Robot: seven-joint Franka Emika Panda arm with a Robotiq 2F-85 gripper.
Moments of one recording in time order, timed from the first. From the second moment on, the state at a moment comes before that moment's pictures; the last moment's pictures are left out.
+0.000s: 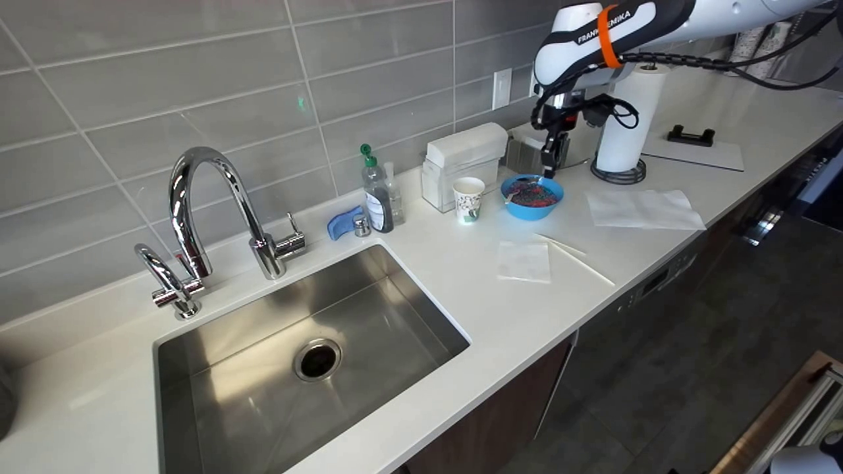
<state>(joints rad) -0.19 0.51 0.00 -1.60 0.00 2.07 -0.65</state>
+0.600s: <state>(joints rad) -0.20 0.55 -0.06 -1.59 -0.11 2.06 -0.64</state>
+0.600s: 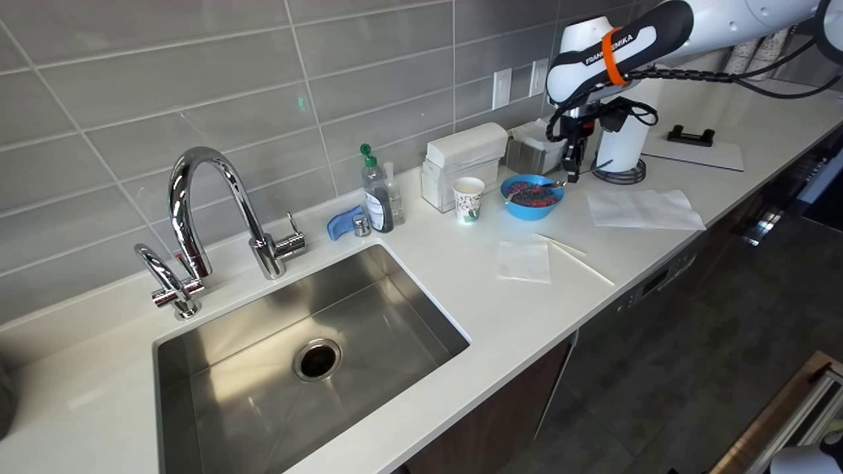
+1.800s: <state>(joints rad) -0.16 0.81 -0.06 -1.28 -0.19 1.95 -0.45</state>
